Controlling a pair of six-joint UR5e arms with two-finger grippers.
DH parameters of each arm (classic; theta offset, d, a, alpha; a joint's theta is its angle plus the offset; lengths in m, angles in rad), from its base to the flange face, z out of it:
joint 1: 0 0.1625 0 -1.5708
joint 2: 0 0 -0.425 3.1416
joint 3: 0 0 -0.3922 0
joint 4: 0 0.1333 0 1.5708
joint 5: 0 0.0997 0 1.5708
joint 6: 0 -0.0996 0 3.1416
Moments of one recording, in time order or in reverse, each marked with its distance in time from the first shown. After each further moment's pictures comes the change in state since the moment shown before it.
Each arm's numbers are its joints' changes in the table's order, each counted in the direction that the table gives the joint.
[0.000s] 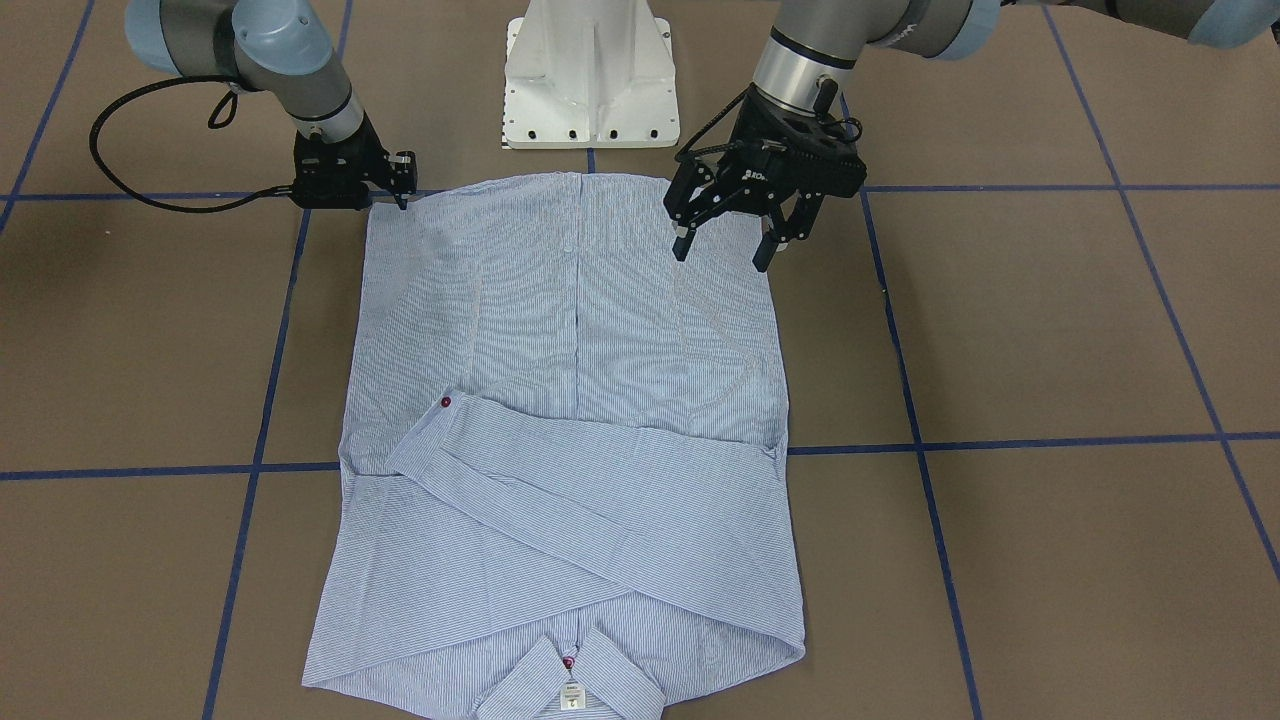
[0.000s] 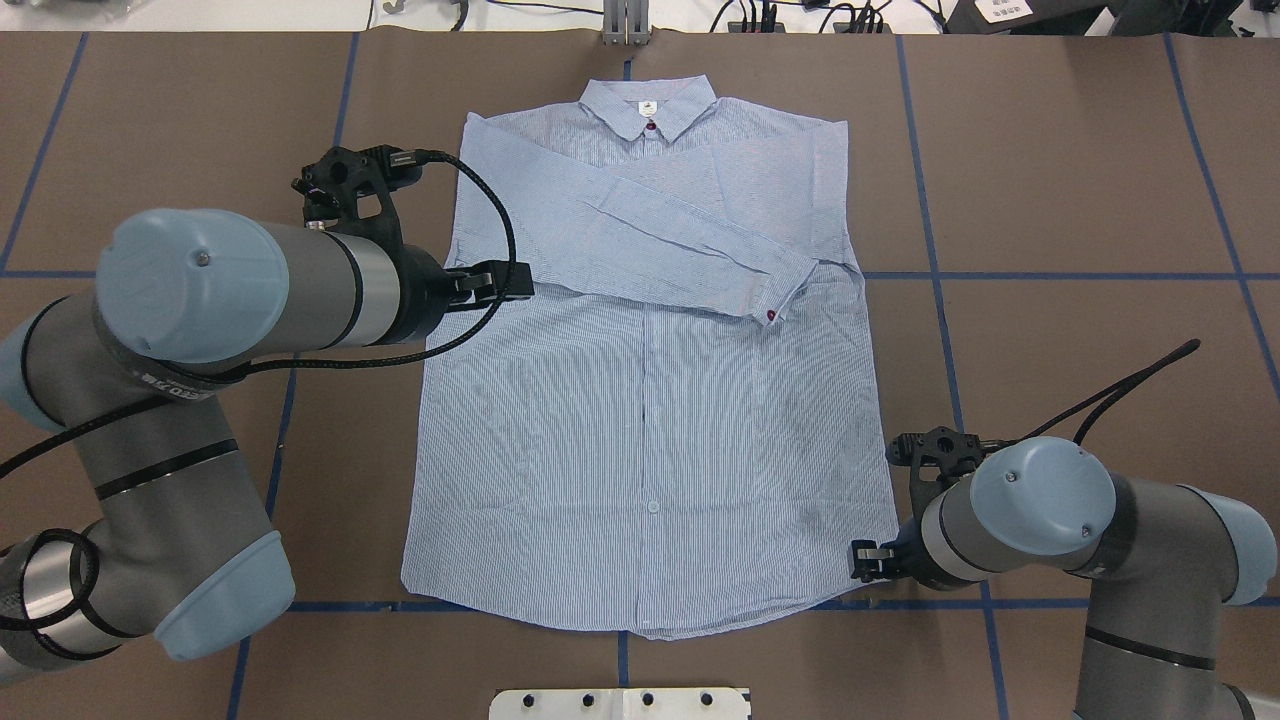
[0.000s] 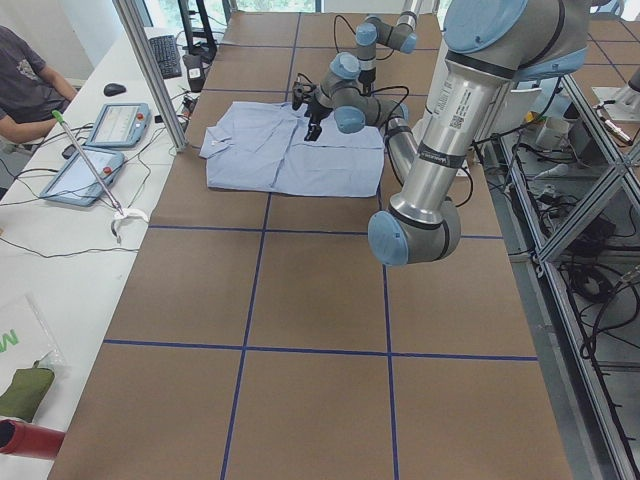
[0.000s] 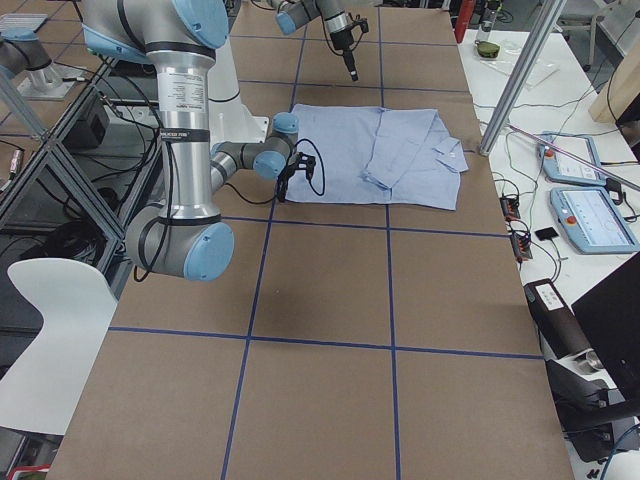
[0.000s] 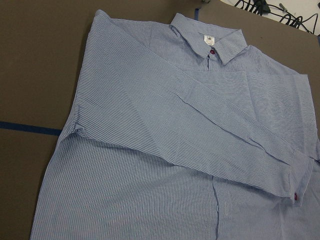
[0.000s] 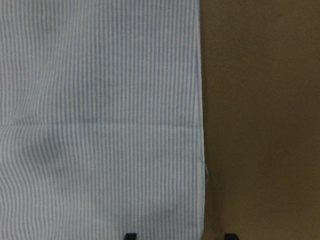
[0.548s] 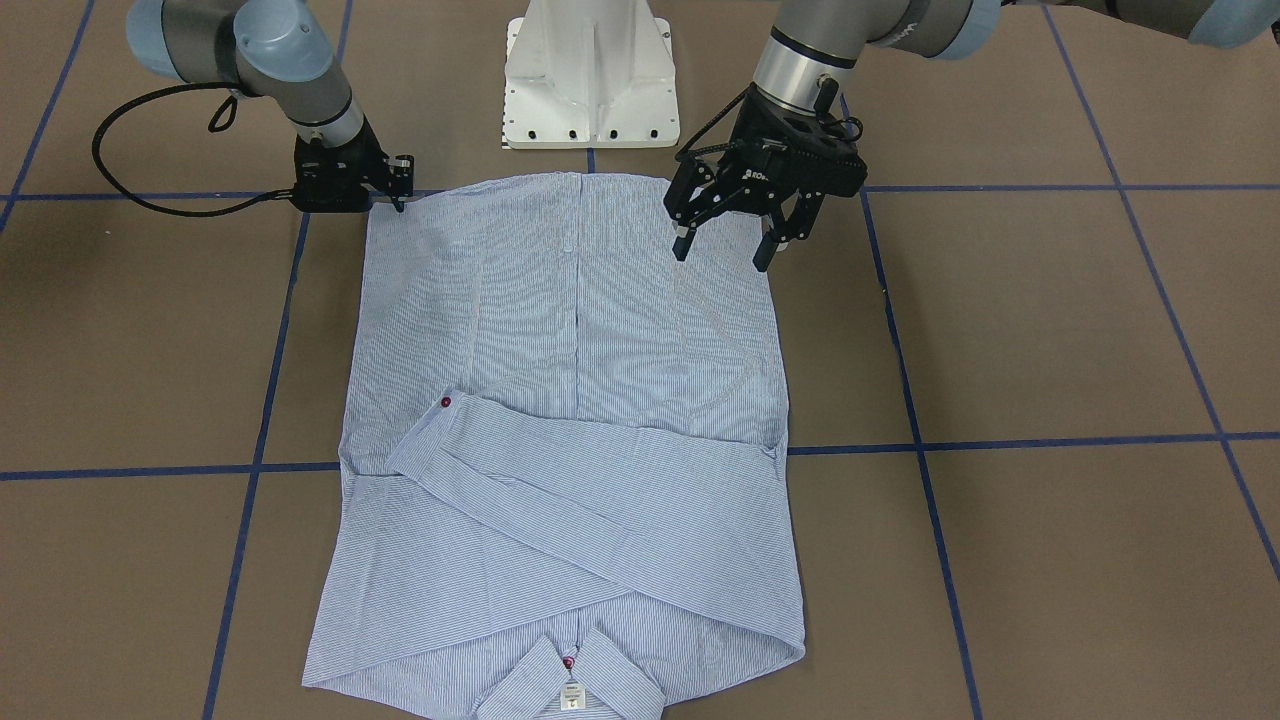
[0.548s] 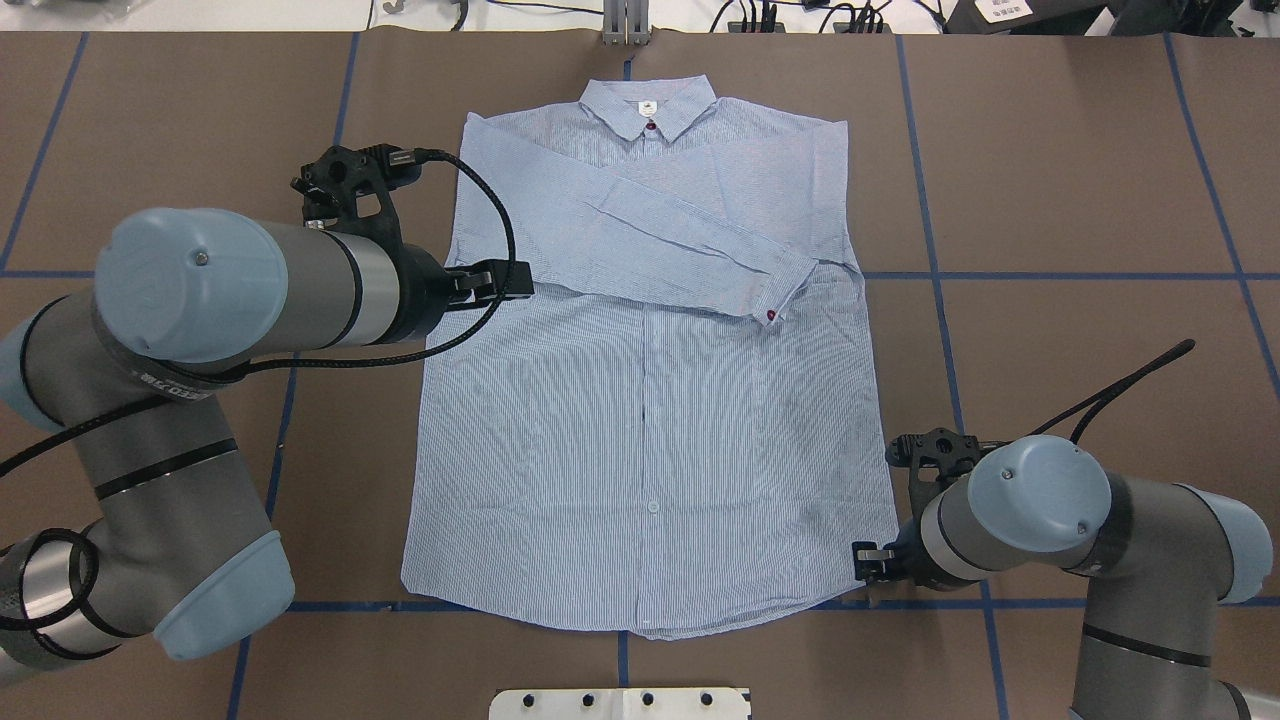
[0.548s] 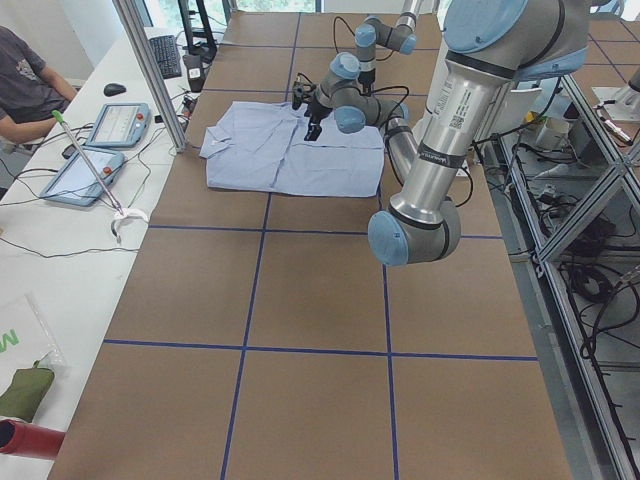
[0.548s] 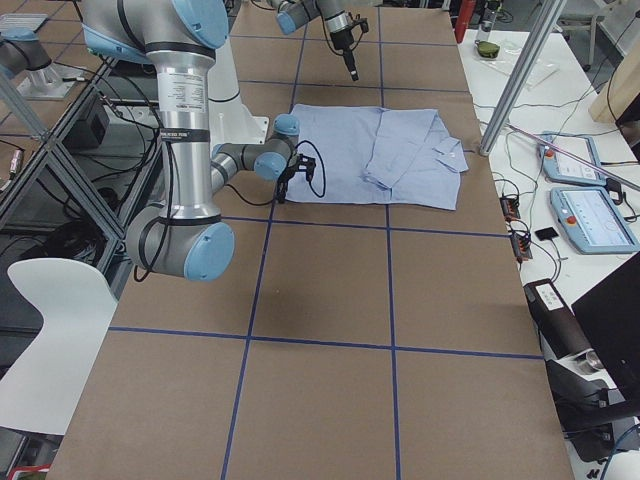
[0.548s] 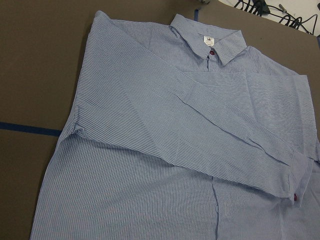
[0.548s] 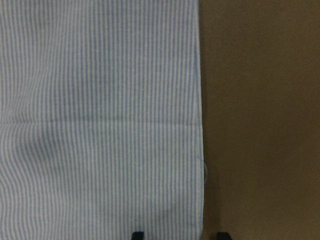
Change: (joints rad) left arm 0.000 0.000 -0.001 -0.001 0.001 0.001; right arm 0.002 -0.002 -0.007 0.000 0.013 0.003
